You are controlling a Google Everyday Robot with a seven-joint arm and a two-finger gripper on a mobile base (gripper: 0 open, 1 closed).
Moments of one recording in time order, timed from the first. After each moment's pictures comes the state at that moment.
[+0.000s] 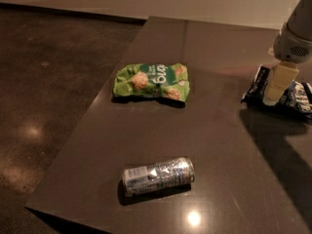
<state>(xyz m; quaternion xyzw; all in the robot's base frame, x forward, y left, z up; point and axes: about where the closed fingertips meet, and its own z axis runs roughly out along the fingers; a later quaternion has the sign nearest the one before) 0.580 -0.307 0.890 -0.57 0.82 -0.05 0.10</state>
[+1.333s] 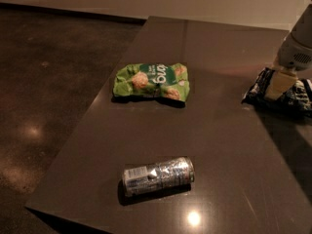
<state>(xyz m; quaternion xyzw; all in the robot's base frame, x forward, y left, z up) 0.589 -0.334 0.857 -0.55 0.83 -0.01 0.09</state>
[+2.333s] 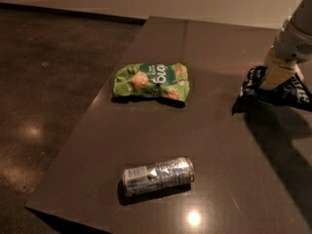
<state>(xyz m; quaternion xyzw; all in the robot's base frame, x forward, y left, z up) 0.560 -0.287 0.898 -0.62 0.78 0.01 0.11</state>
